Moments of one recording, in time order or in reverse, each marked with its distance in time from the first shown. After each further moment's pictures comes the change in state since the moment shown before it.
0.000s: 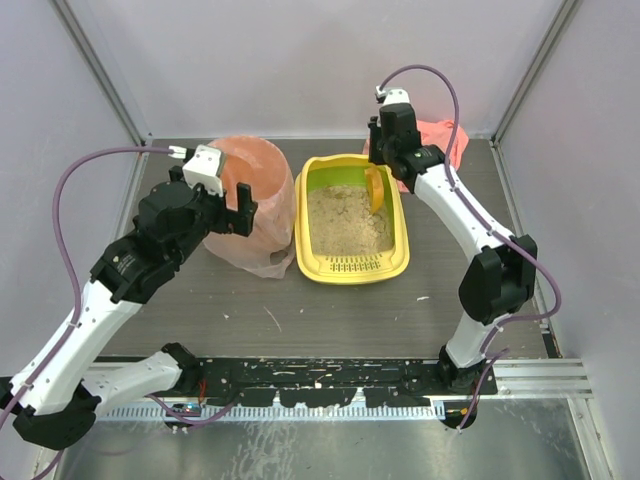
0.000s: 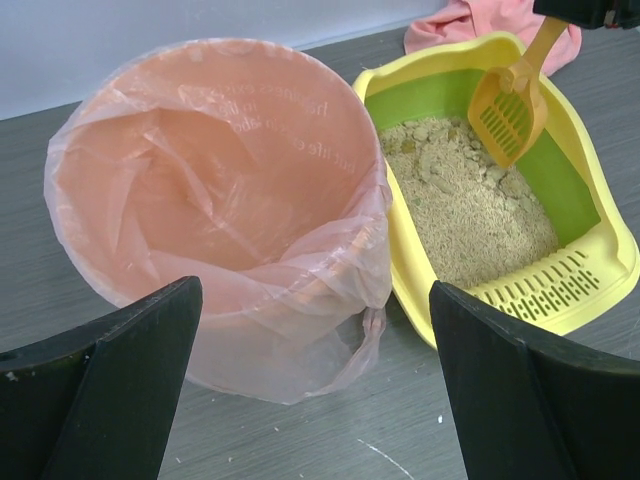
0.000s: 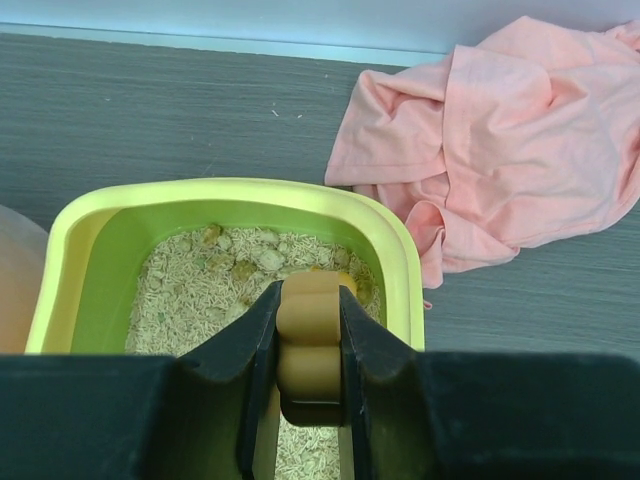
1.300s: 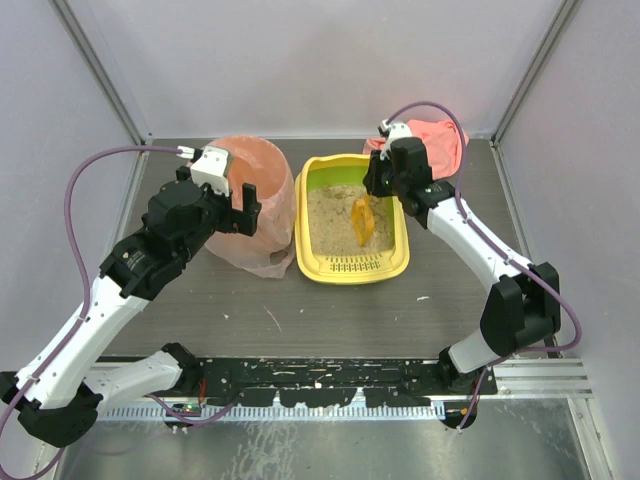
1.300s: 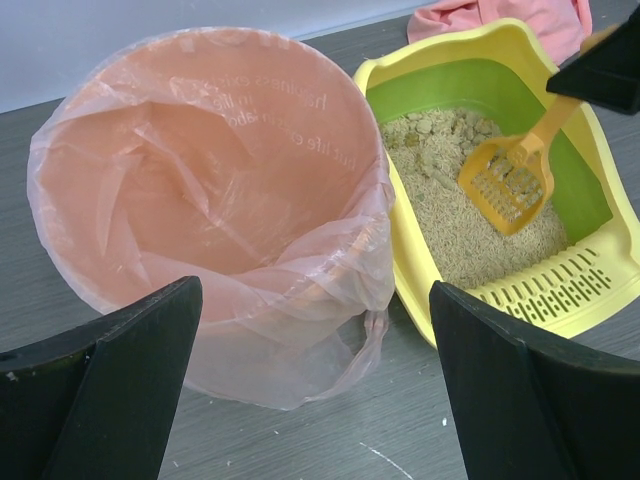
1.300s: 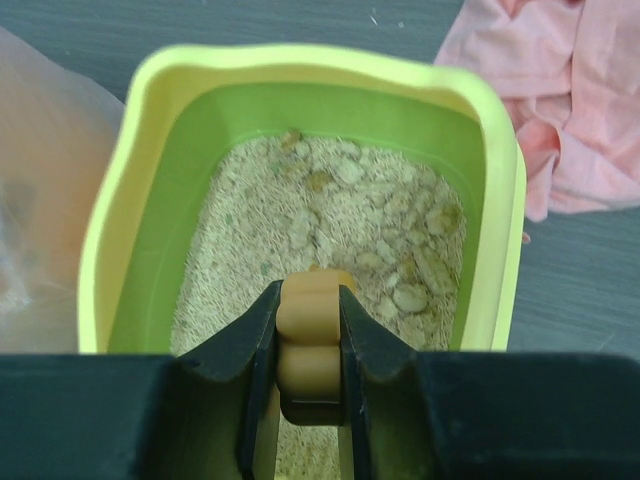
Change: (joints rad) left arm 0.009 0.015 -0.034 0.040 -0.002 0.008; right arm 0.000 -0.167 -0.300 0.117 -0.231 0.047
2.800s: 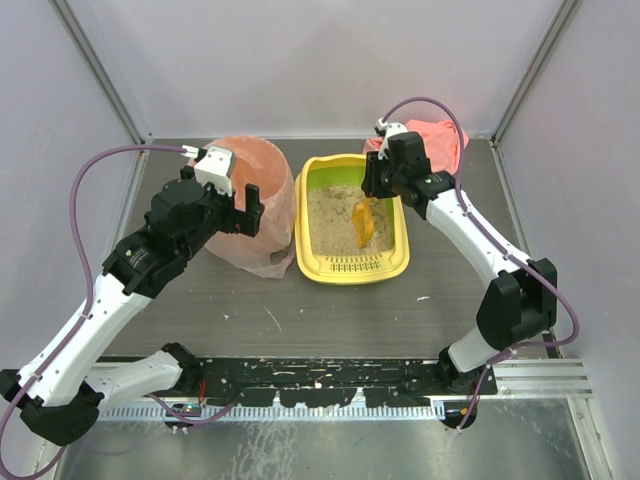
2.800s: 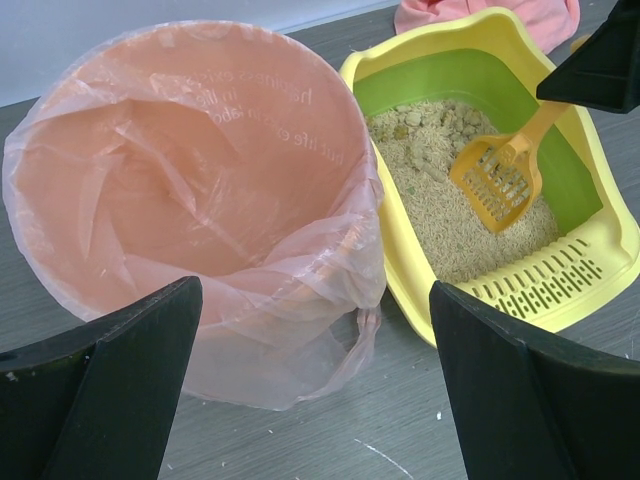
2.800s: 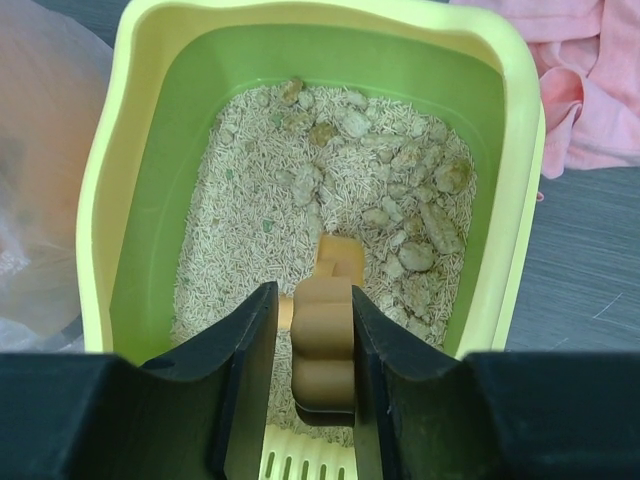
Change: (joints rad) left arm 0.007 0.013 -0.001 0.000 0.037 0.000; right arm 0.002 0.006 0.042 -0.150 -0.028 0.000
